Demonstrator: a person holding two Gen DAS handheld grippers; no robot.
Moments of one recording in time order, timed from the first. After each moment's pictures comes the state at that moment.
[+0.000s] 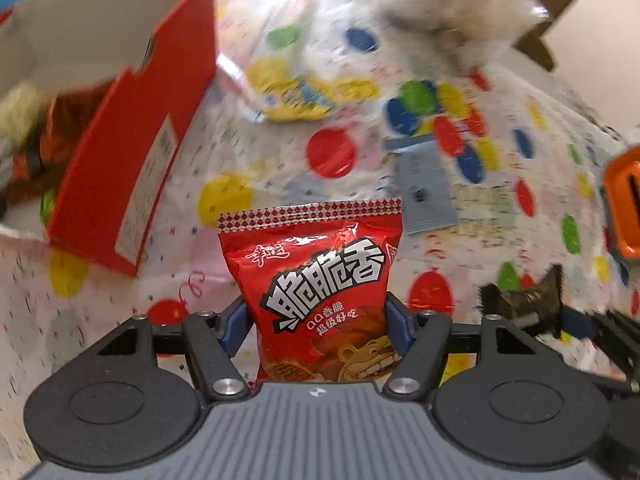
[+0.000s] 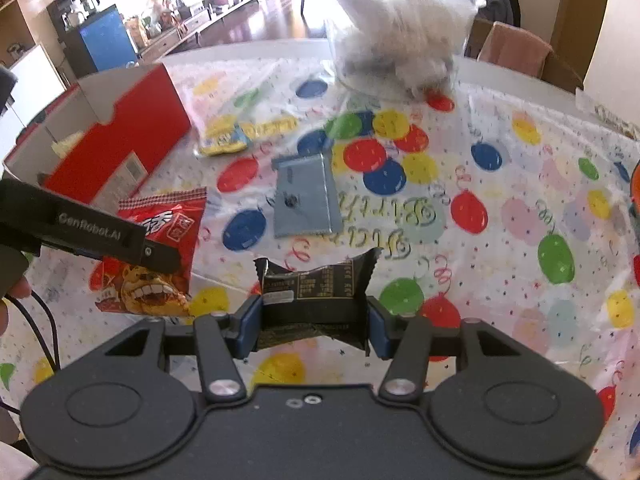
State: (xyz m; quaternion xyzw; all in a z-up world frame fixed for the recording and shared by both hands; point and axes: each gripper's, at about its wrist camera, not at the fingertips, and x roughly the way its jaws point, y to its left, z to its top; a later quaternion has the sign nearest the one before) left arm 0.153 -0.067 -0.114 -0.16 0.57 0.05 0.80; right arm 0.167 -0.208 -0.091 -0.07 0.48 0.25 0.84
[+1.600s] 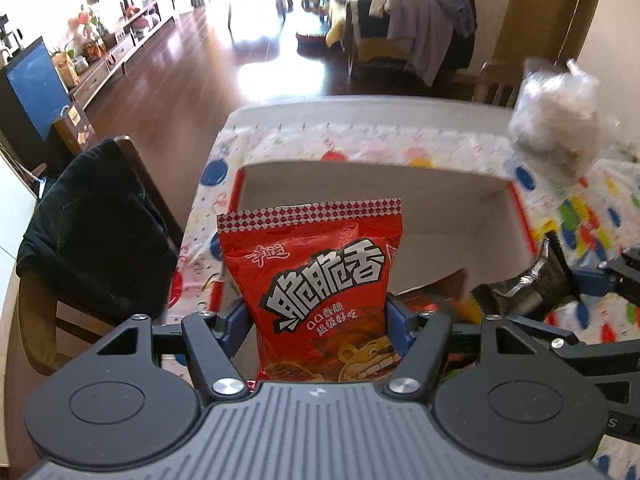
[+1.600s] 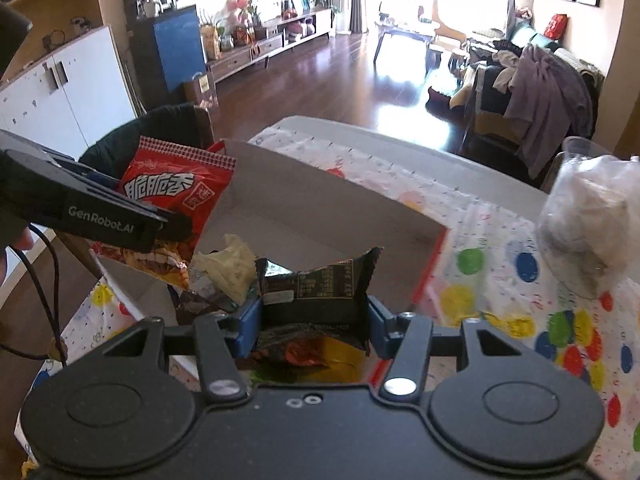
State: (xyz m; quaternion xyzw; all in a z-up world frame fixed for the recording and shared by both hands) left arm 0.152 0.226 -0.028 -0.03 0.50 0.07 0.86; right arm 0.176 0.101 -0.032 -0.14 0.41 0.31 0.84
